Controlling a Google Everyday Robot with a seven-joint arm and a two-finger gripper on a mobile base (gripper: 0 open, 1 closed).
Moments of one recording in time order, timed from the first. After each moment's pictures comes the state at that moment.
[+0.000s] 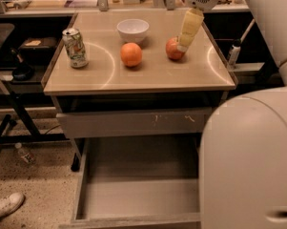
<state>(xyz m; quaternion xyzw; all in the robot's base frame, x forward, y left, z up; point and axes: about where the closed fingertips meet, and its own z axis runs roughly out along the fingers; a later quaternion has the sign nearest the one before) 0.709 -0.155 0.954 -0.56 0.81 -0.06 0.18</state>
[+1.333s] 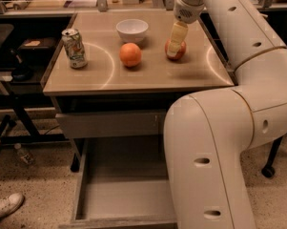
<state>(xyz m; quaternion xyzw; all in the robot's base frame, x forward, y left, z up) 0.786 -0.143 0.893 -0.55 0.81 -0.07 0.18</state>
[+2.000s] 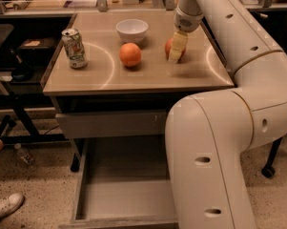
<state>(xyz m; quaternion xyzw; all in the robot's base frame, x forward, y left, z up) 0.788 -0.149 0.861 -0.55 0.82 -0.06 0.16</state>
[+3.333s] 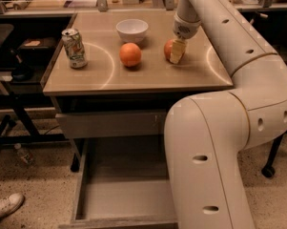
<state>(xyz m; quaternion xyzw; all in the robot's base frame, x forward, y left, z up) 0.788 -0.146 0.837 -0.56 0.81 -0.05 0.14</state>
